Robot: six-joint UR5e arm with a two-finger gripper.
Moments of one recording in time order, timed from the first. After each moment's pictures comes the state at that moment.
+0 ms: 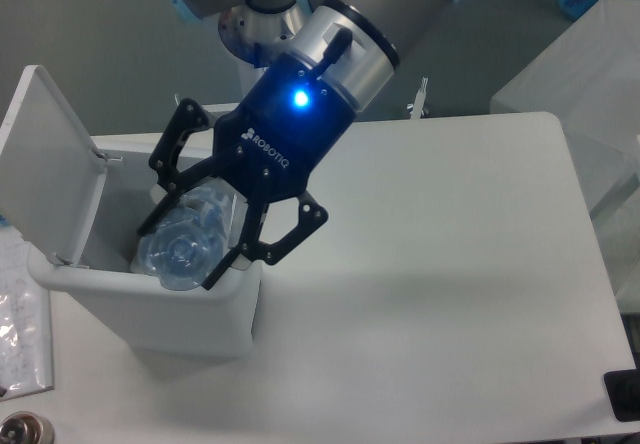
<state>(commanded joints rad) 2.44 -1.88 -1.27 -0.92 0.51 0.52</state>
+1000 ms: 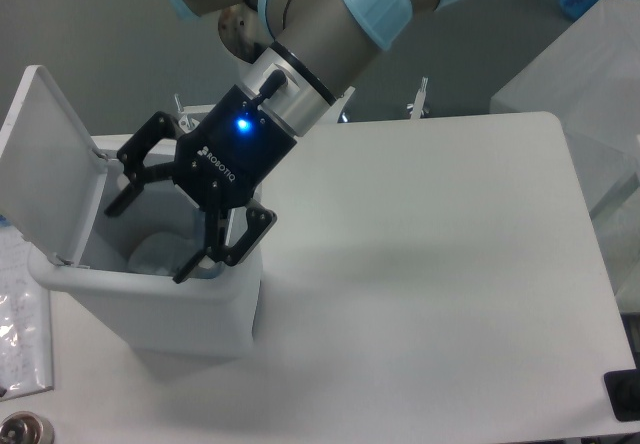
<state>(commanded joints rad) 2.45 -1.80 -1.49 -0.85 0.52 0.69</state>
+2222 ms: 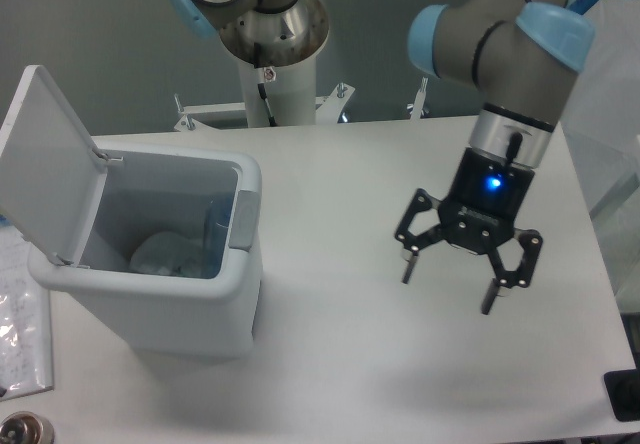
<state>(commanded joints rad) 2.74 -2.00 -1.44 -0.96 1.10 1.06</state>
